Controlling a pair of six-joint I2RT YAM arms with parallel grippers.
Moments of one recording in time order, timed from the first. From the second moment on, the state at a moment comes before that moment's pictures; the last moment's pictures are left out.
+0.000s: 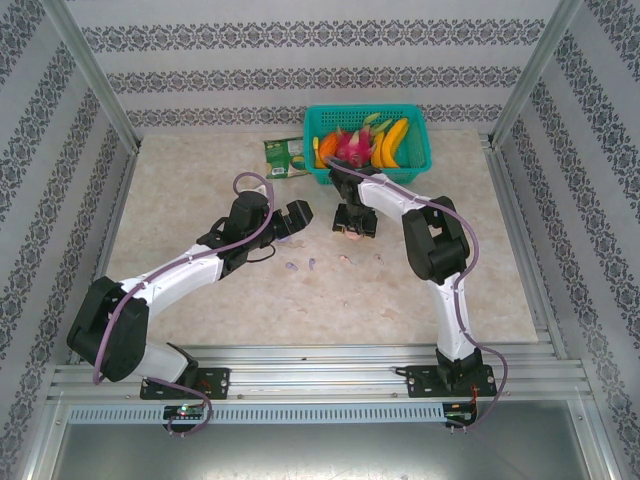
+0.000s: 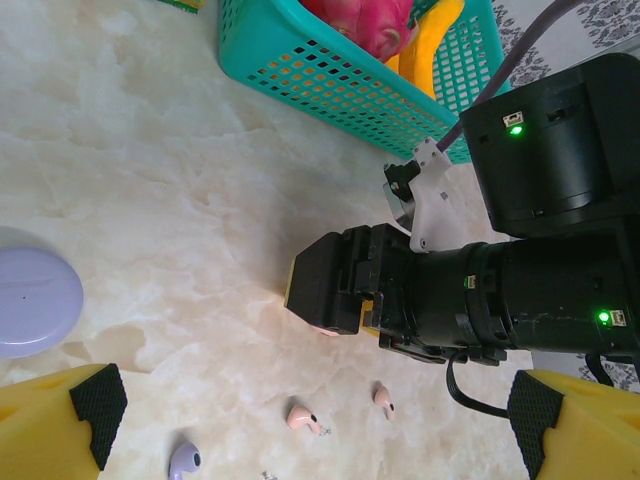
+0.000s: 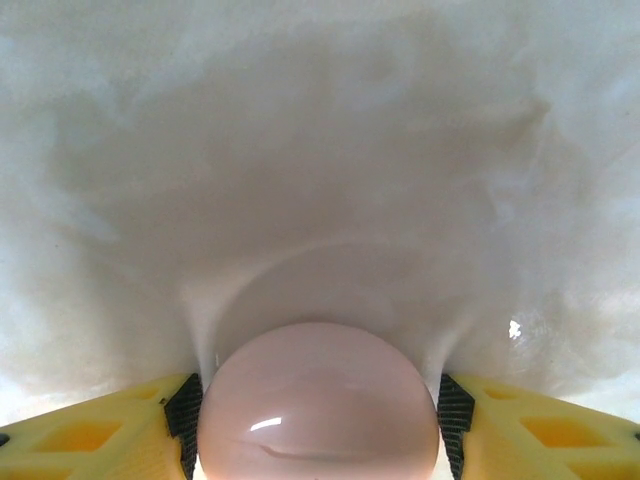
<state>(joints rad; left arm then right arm) -0.51 1.42 0.87 0.03 0.10 -0.87 0.46 2.23 1.74 -0.98 0.04 0.71</state>
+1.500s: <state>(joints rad) -0.54 1.82 0.89 0.56 0.31 -0.87 0.37 1.84 1.34 -0.51 -0.26 1.19</state>
